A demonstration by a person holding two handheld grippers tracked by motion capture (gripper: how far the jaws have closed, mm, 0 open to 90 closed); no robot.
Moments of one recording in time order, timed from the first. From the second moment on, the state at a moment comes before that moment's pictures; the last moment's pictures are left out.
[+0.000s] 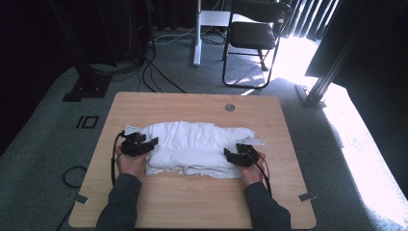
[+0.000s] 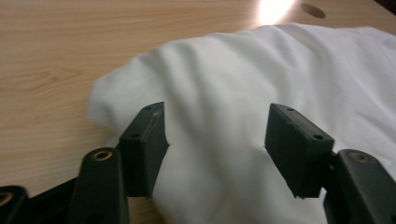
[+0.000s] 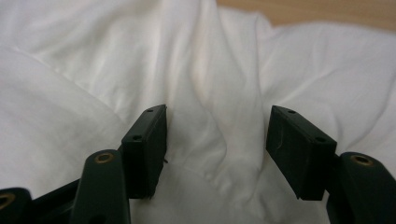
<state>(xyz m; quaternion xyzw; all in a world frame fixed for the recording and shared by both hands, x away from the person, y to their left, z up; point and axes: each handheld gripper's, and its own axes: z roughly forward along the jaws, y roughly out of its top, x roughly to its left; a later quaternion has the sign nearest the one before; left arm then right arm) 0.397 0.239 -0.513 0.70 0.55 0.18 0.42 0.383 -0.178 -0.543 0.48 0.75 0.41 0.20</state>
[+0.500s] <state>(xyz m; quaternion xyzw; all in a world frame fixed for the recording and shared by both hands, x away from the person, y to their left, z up) 0.412 0.237 -0.545 0.71 0.58 0.13 0.37 0.379 -0.131 -0.496 0.42 0.75 0.45 0.23</state>
